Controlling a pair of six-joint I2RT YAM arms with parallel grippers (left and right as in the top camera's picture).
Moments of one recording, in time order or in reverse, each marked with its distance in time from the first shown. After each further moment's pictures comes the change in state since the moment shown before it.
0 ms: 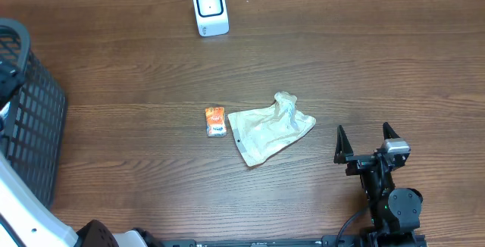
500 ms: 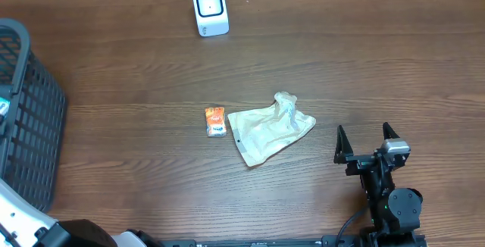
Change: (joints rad) left arm 0.235 0.000 -0.333 0.177 -0.101 -0.019; right arm 0.000 0.000 0.000 0.000 0.000 0.000
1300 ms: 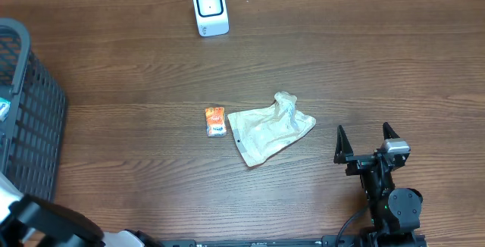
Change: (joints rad) left arm 0.057 0.093 -0.294 0.393 -0.119 0.345; right arm 0.000 0.000 0.000 0.000 0.000 0.000
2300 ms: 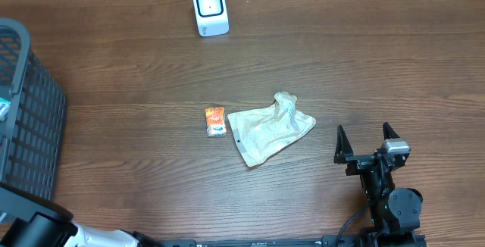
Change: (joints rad) left arm 0.138 0.194 -0.003 0.135 -0.124 0.262; right arm 0.000 0.000 0.000 0.000 0.000 0.000
